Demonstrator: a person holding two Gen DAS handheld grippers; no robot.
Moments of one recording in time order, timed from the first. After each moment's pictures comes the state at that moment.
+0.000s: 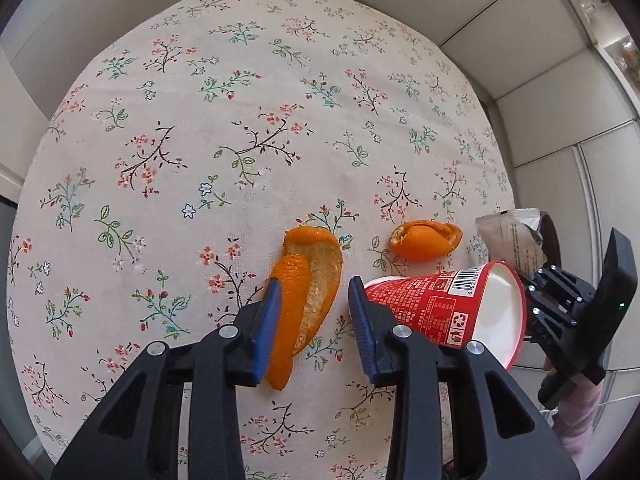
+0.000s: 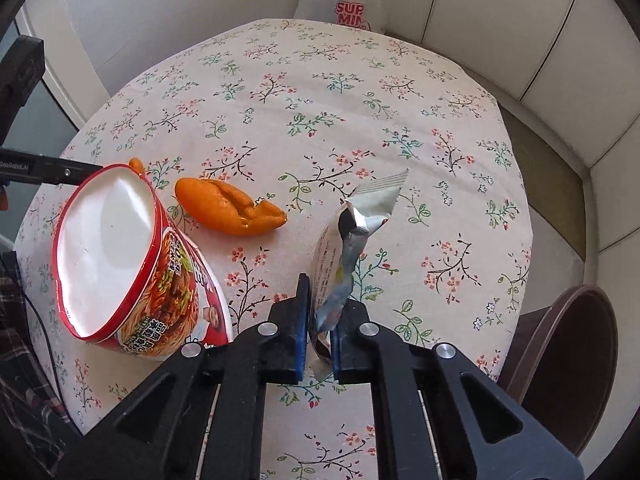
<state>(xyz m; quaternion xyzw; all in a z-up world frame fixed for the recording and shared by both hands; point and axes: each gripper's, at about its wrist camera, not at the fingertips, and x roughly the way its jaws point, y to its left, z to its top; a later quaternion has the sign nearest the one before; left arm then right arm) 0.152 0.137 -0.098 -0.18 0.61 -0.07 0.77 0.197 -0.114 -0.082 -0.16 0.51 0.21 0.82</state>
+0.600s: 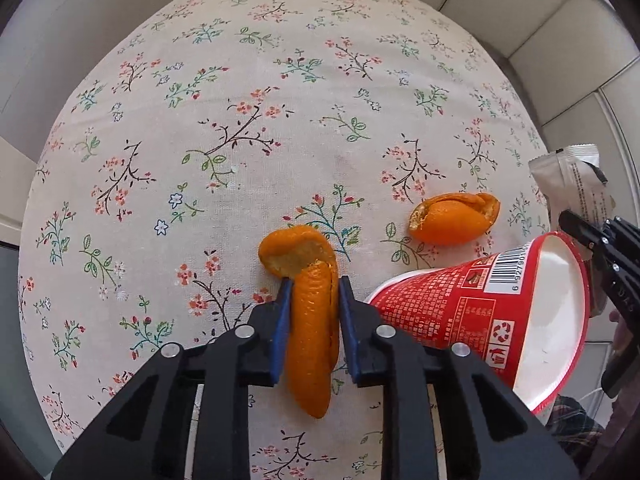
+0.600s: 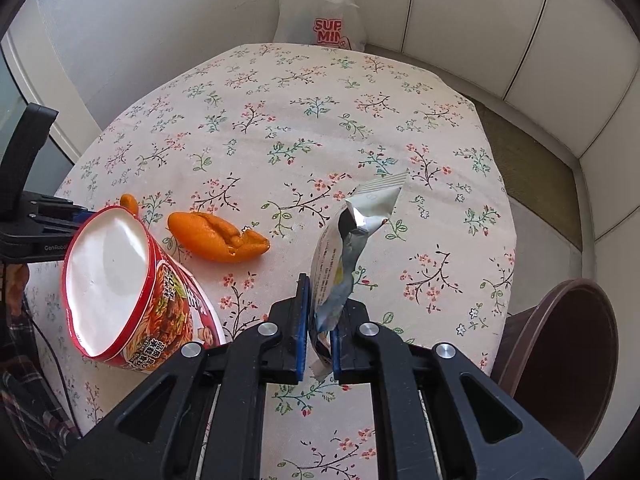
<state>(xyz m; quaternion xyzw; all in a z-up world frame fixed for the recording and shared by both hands) 0.163 0.103 -0.120 -0.08 0.61 -0.06 0.79 0.205 -0.126 -0.065 -0.13 0.50 0.19 0.84</state>
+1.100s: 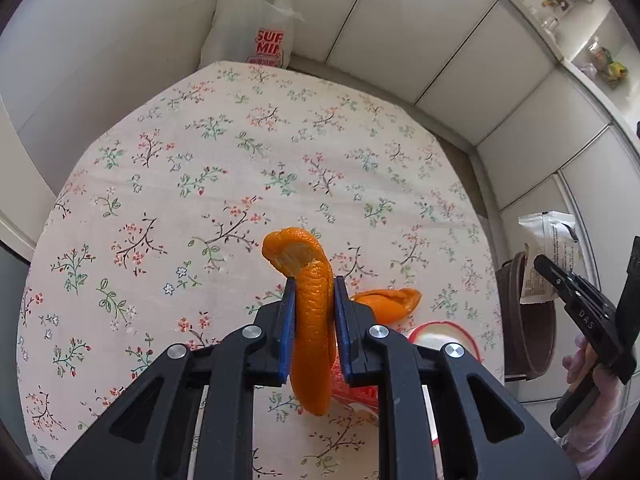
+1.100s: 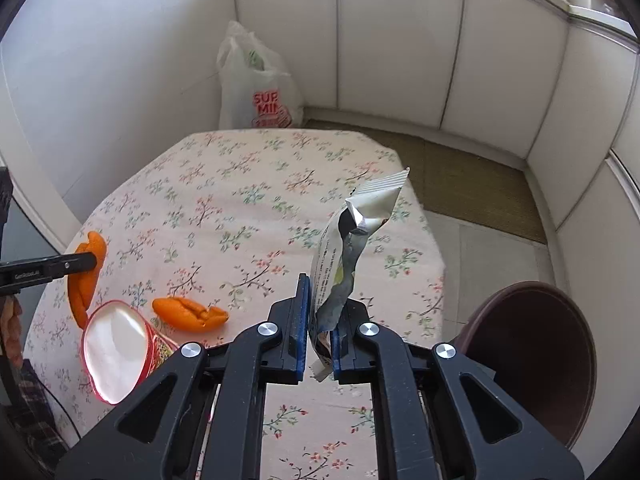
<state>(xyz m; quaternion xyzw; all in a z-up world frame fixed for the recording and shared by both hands) 0.154 0.118 -0.048 -0.18 0.49 -0.07 0.85 0.202 -0.176 -0.004 -0.05 0.40 0.11 0.91</state>
